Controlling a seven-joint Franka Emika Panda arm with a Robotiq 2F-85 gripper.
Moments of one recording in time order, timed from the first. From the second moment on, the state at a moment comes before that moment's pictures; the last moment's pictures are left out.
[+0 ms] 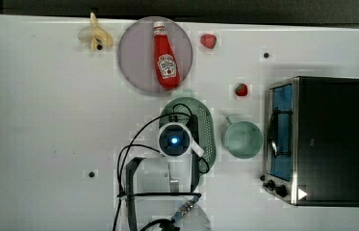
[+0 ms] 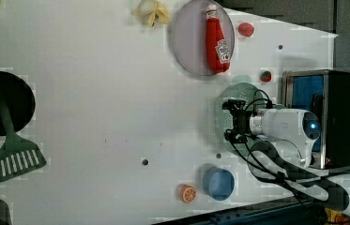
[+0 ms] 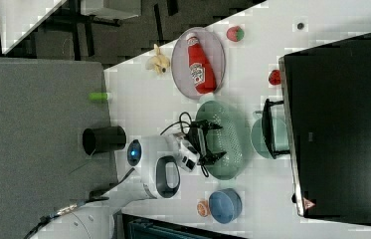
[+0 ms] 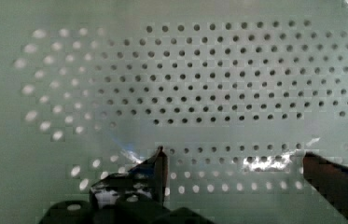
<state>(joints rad) 0.02 0.41 0.03 -2.48 -0.05 1.31 0.81</state>
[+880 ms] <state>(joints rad) 0.22 0.42 0.04 -2.42 -0.03 1.25 0.92</state>
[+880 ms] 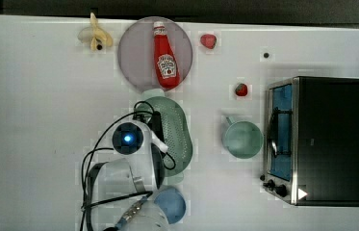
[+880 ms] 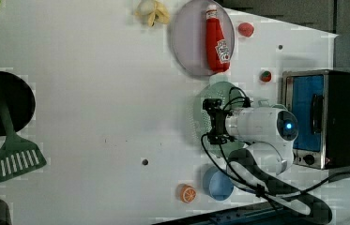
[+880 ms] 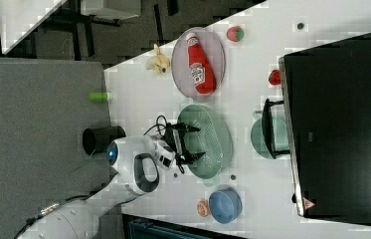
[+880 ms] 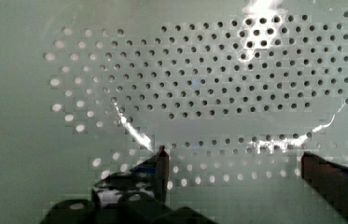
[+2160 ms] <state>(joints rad) 0.45 0.55 0.05 -2.16 0.14 1.10 1.14</state>
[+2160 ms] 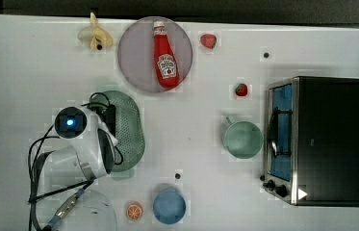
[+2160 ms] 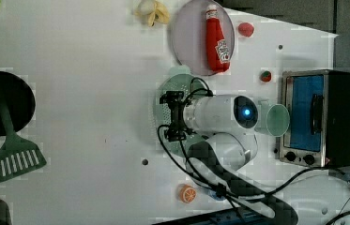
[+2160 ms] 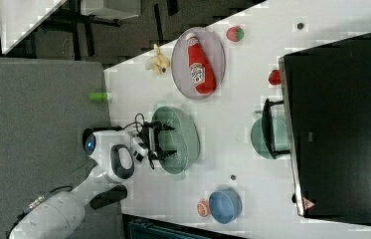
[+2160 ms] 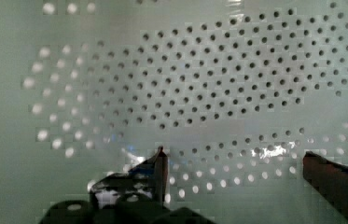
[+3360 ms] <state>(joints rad) 0.64 0.67 0.06 -1.91 0.14 1.03 1.33</state>
